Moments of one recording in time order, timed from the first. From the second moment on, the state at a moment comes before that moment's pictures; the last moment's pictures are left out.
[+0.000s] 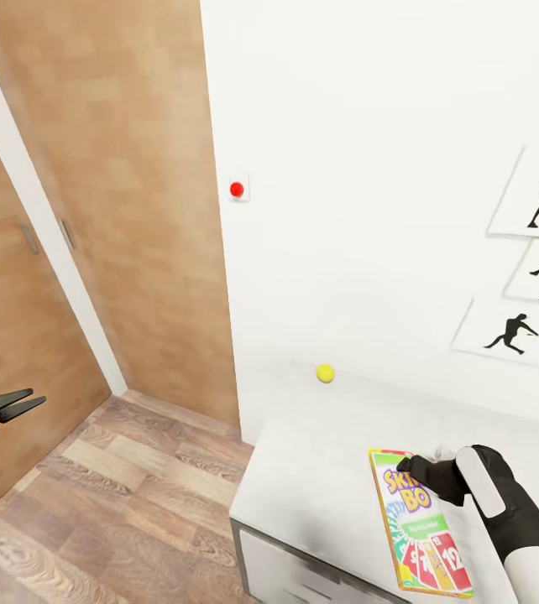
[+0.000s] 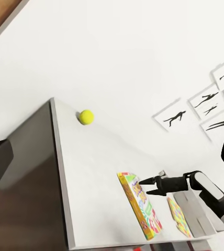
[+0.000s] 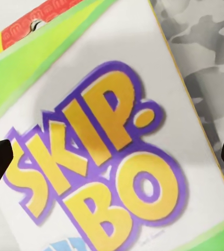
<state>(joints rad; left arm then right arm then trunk) -0.59 0.71 0.36 -0.77 0.39 0.77 -1.57 -0.54 -0.22 -0.17 -0.92 -0.69 0.96 -0.30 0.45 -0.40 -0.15</state>
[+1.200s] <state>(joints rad) -0.59 0.71 0.36 -0.77 0.39 0.77 -1.57 -0.54 -0.22 -0.17 -0.92 -0.69 0.96 -0.30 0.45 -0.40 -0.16</state>
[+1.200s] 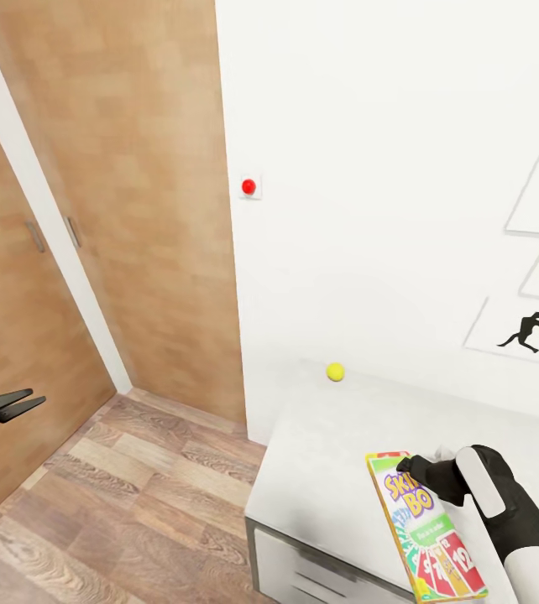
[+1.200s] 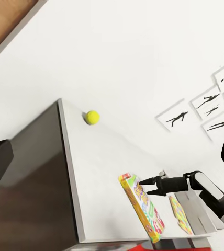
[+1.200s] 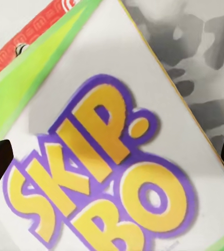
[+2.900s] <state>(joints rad) -0.59 0.71 0.36 -0.77 0.39 0.77 -1.57 -0.54 -0.22 -0.17 -0.92 -0.69 0.96 -0.30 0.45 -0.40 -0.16</state>
